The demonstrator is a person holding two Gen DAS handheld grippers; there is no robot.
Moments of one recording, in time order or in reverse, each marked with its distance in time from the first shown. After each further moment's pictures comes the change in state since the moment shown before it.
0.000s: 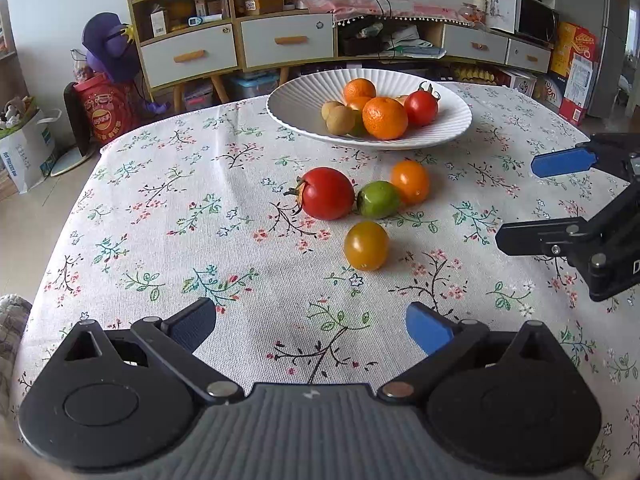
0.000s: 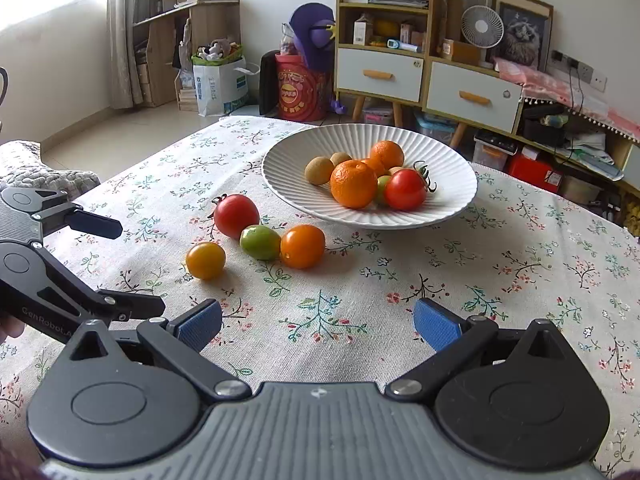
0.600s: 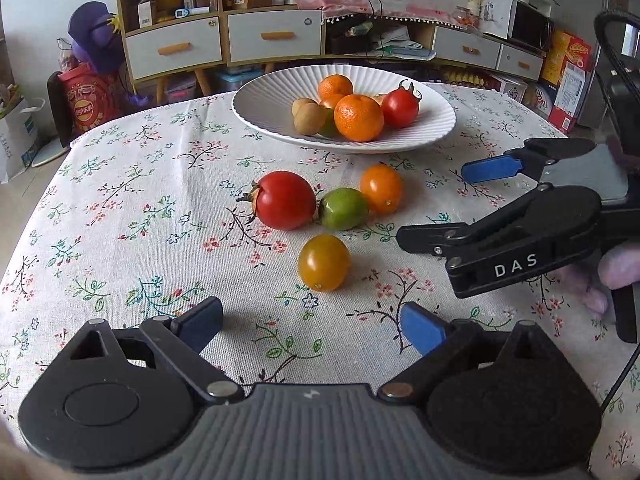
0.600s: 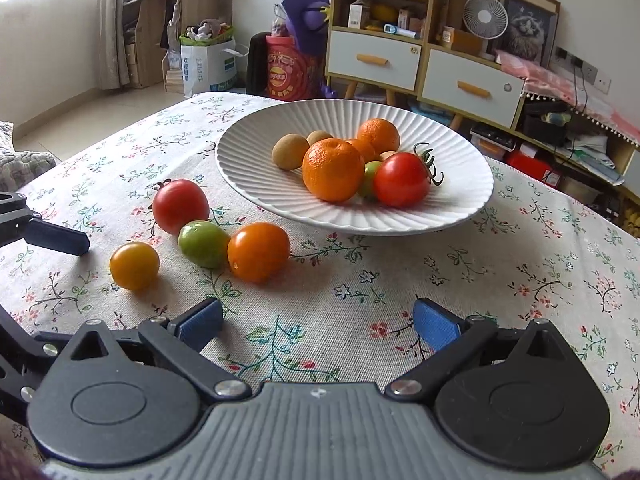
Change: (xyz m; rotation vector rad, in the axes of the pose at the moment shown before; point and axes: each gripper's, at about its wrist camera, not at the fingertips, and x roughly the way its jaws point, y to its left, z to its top) left arm 0.015 -0.017 0.011 -0.031 0.002 -0.058; right arm 0.049 -0.013 0.003 -0.034 0.029 -0.032
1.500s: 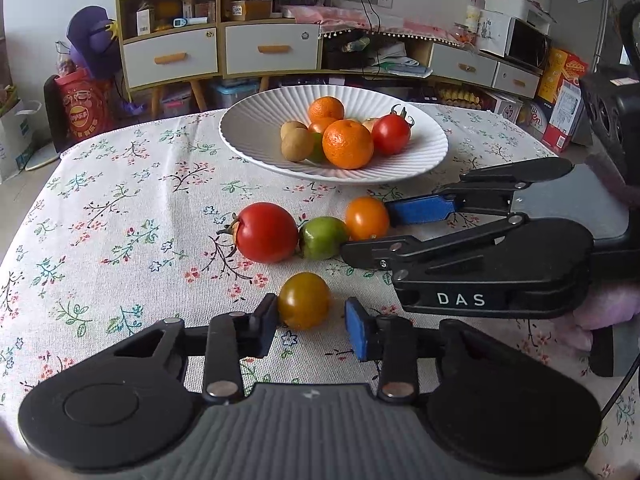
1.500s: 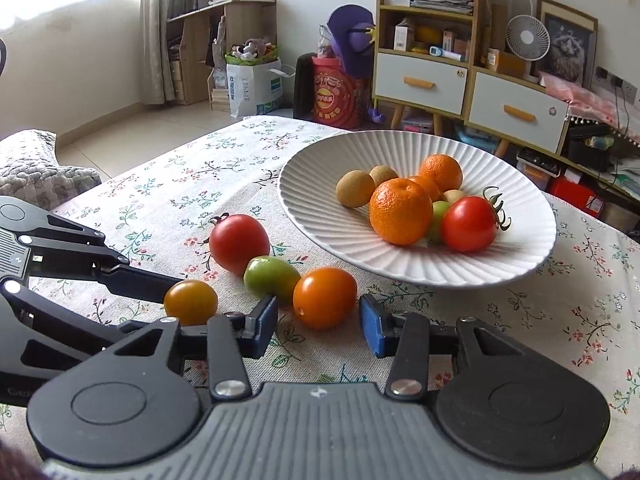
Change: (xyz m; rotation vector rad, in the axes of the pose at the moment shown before) left arm 0.004 -0.005 0.015 -0.031 -0.043 -0.022; right arm -0.005 0.015 0.011 -0.039 -0.056 0.135
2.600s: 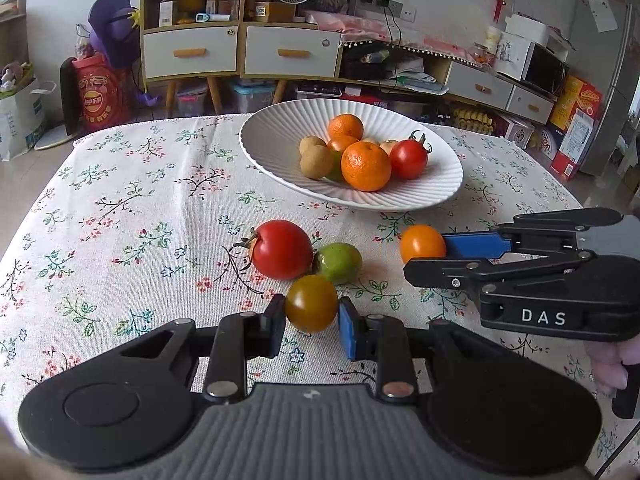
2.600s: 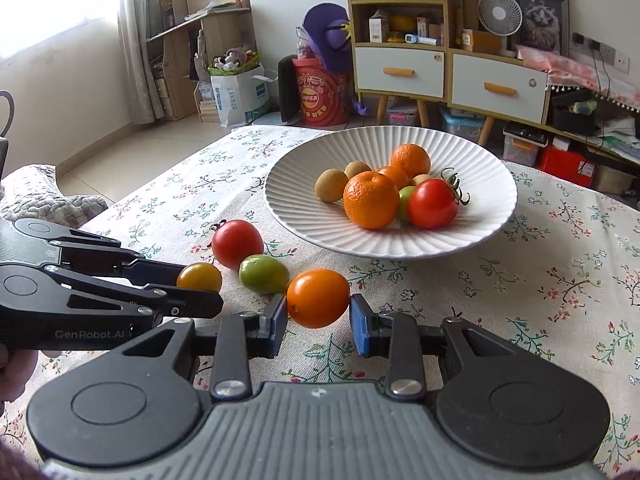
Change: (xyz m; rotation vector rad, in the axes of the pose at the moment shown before) left arm -0.008 0.010 0.006 -0.093 -0.015 -0.001; right arm -0.023 -0.011 -0.005 0.126 0.007 0.012
